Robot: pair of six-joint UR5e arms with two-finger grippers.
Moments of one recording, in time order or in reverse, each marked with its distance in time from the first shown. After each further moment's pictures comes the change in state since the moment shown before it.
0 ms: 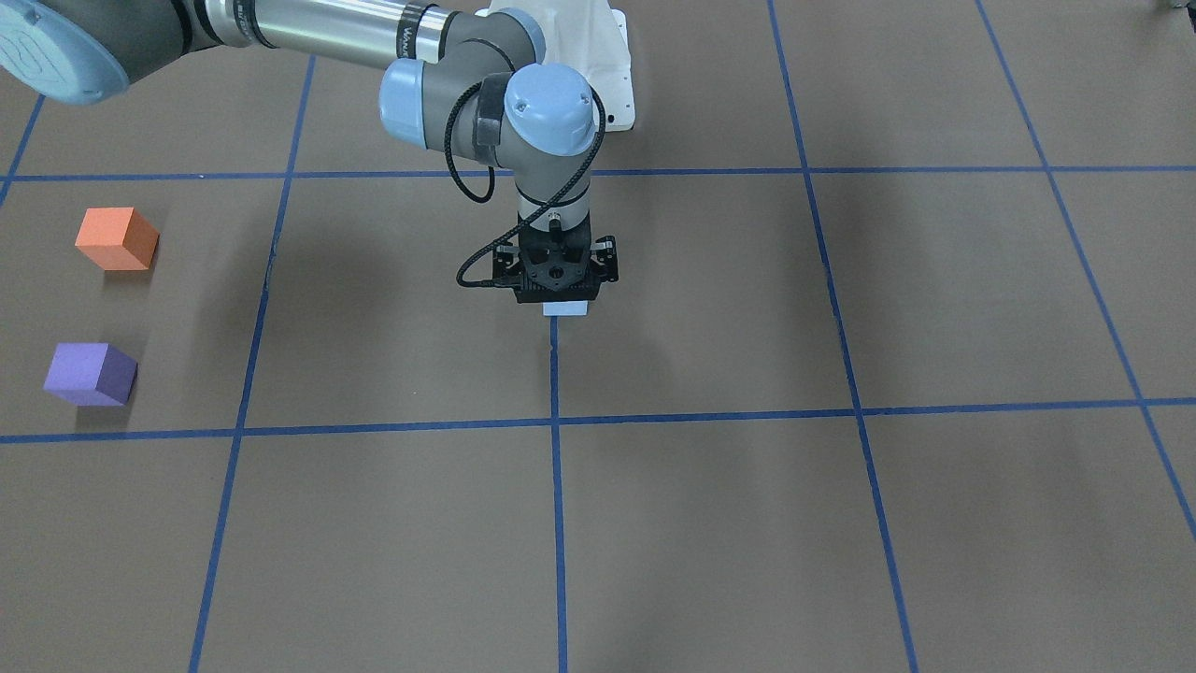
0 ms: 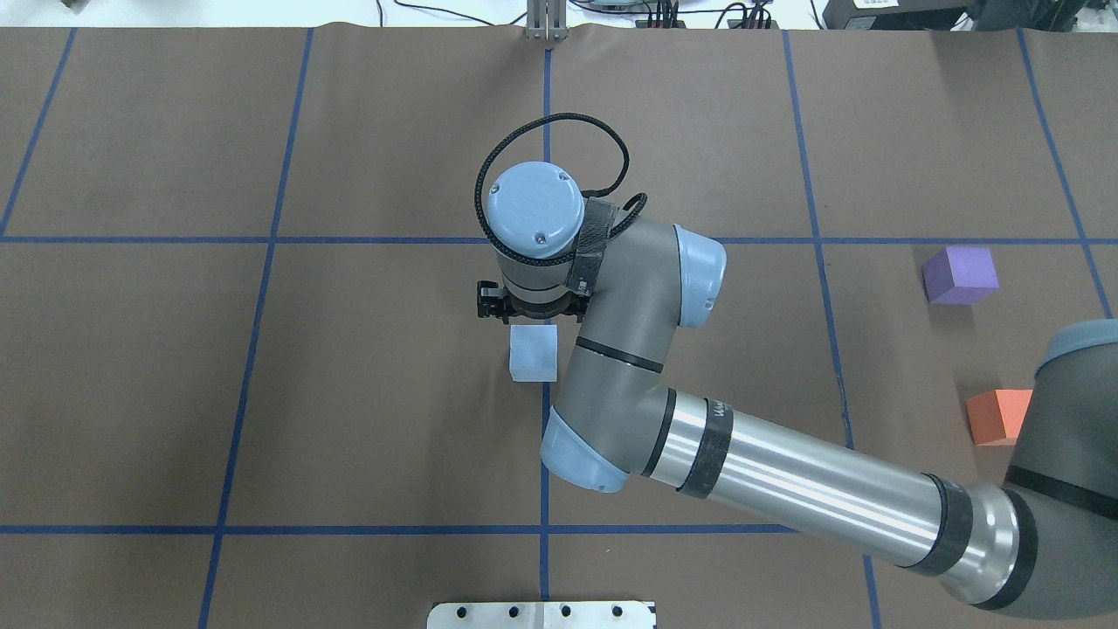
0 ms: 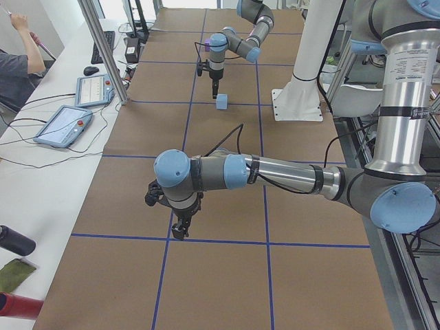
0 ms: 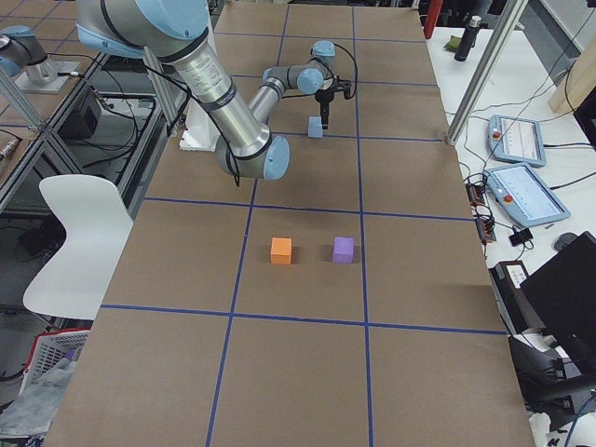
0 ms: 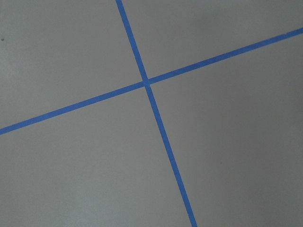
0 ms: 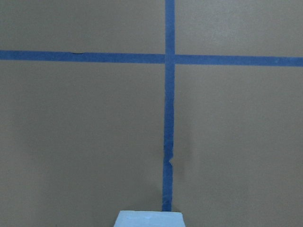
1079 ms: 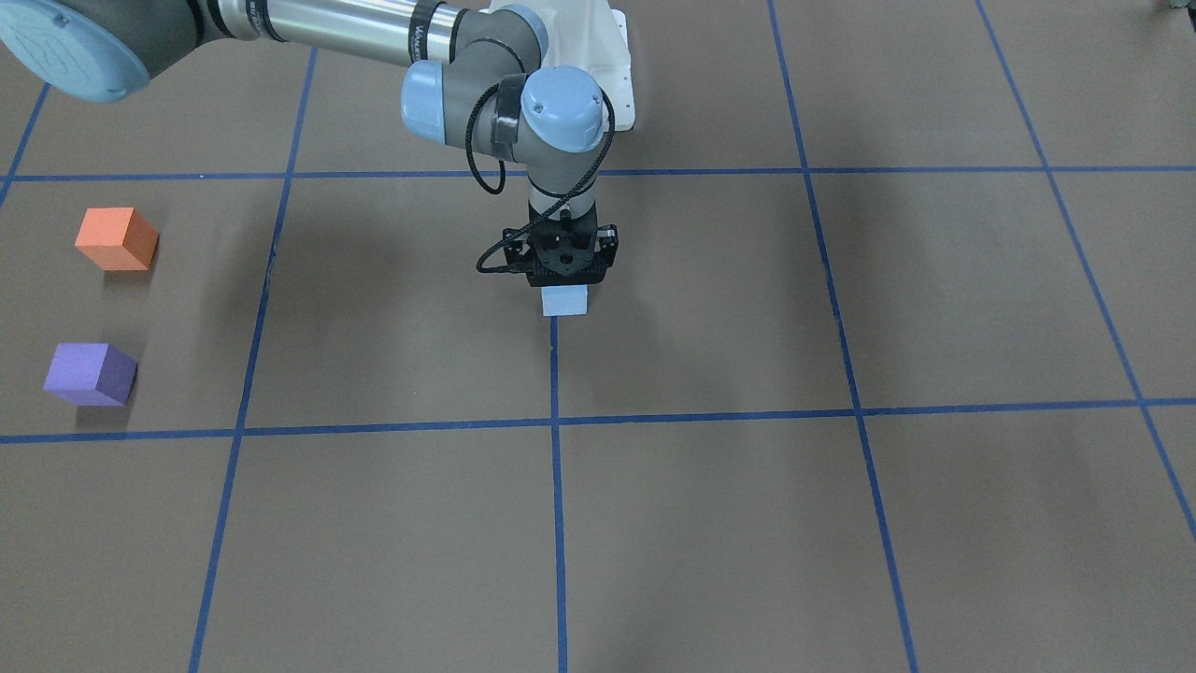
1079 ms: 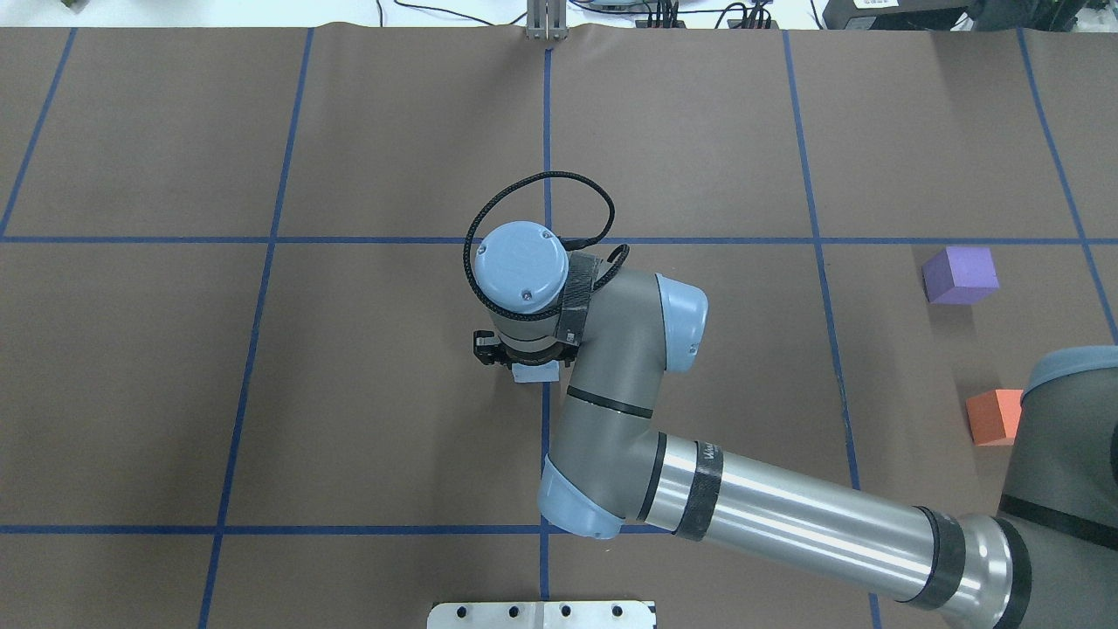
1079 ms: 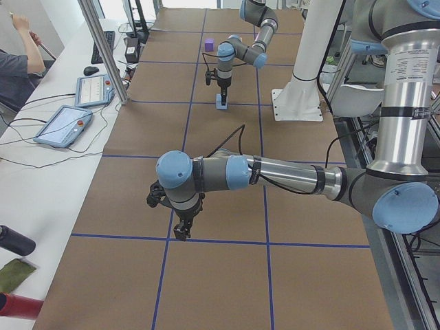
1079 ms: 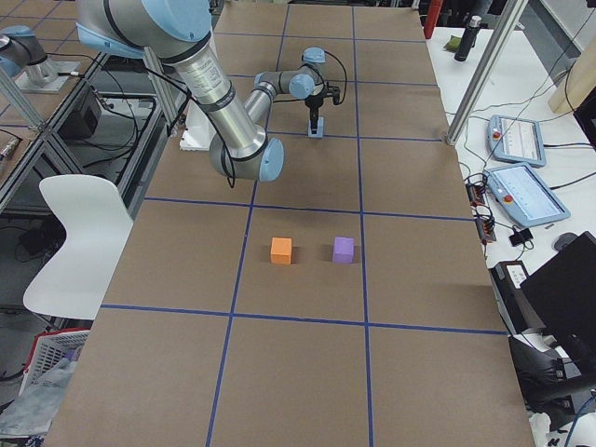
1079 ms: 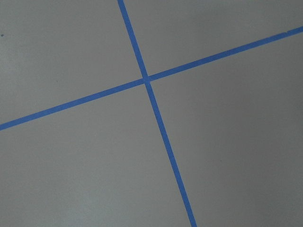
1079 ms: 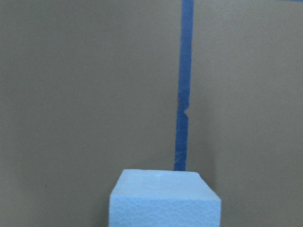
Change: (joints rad) left arm 0.000 0.012 -0.006 0.000 -0.001 -0.003; right arm -0.061 -0.014 -0.009 0.004 -0.002 0.015
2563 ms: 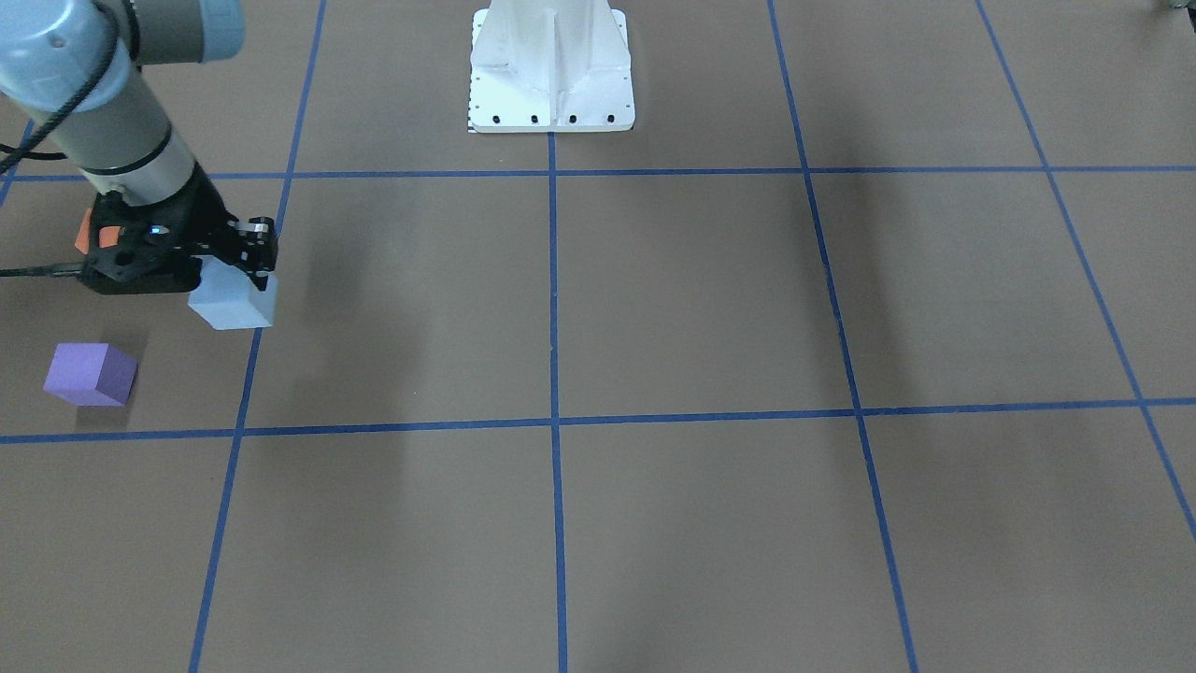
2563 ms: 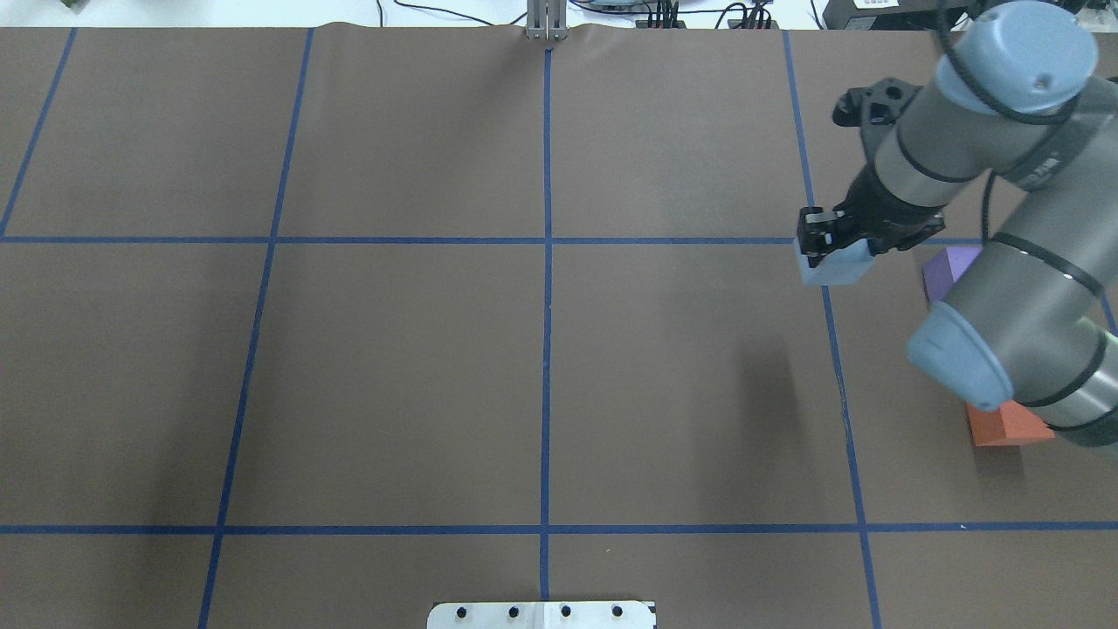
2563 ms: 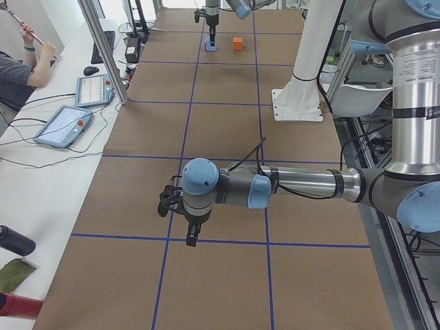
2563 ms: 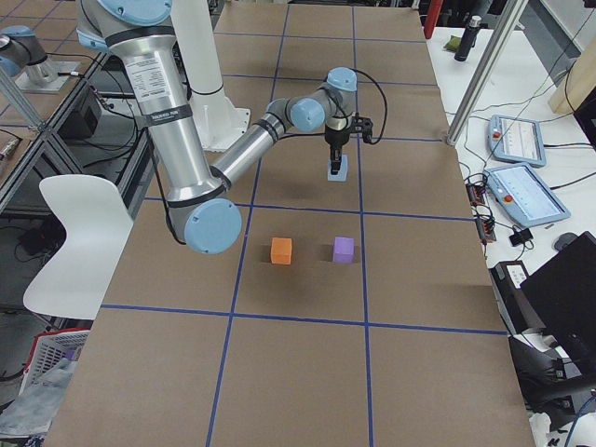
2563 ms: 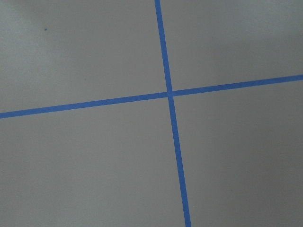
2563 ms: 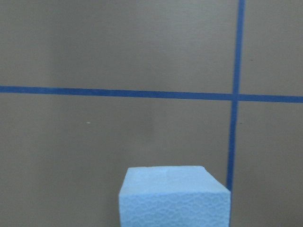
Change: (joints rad) left arm 0.000 0.123 -0.023 -0.324 0.000 -0.348; right arm 0.489 -0.624 0.556 -0.120 0.292 -0.419
